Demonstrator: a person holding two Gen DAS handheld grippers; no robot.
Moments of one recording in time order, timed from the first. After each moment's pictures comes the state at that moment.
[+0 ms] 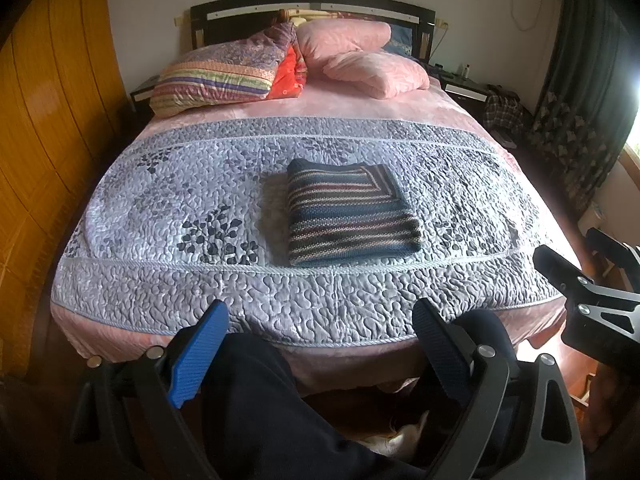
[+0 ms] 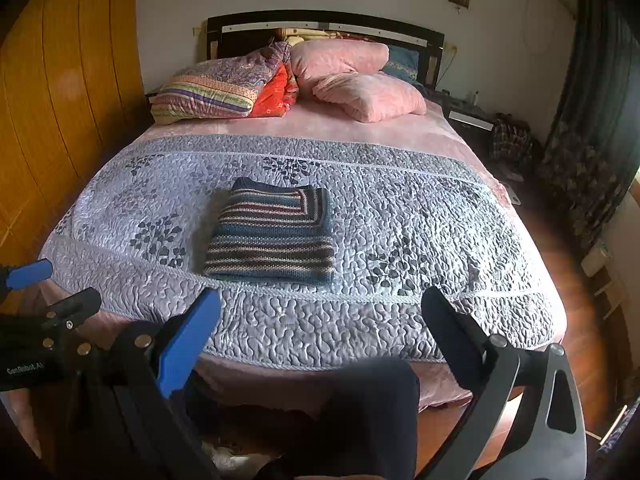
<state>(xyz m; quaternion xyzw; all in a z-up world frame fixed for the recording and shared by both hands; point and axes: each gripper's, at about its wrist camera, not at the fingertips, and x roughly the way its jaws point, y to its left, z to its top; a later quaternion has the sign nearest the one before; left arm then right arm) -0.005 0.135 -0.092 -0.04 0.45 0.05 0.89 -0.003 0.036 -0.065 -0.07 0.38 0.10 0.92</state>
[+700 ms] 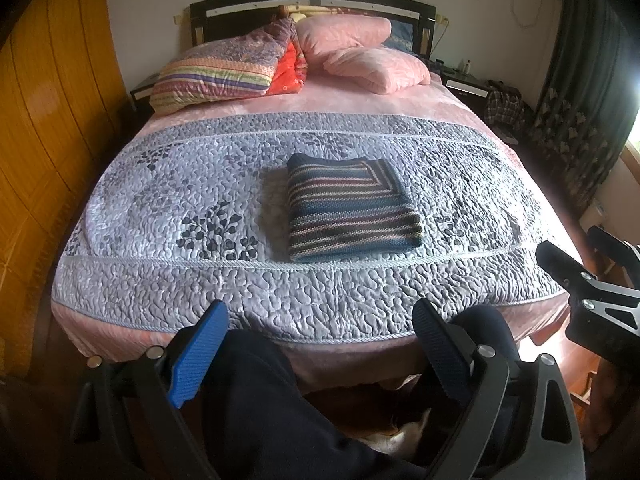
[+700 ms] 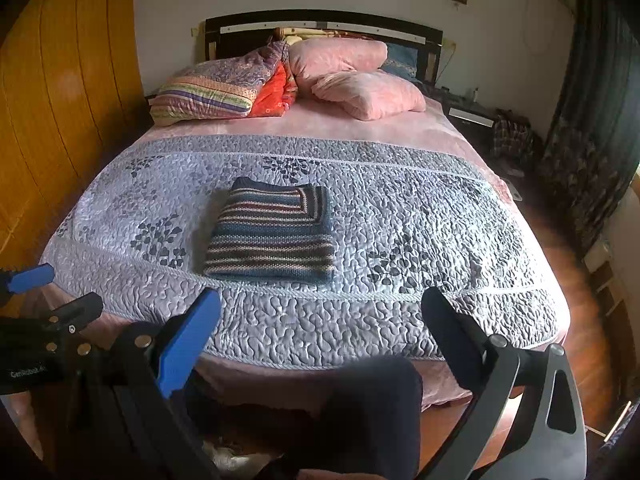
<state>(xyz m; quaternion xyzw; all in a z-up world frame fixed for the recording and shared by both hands) -0.007 0.131 -0.094 -0.04 0.45 0.05 0.89 -0.005 0.032 -0.071 -0.07 0.38 0.10 0.92</state>
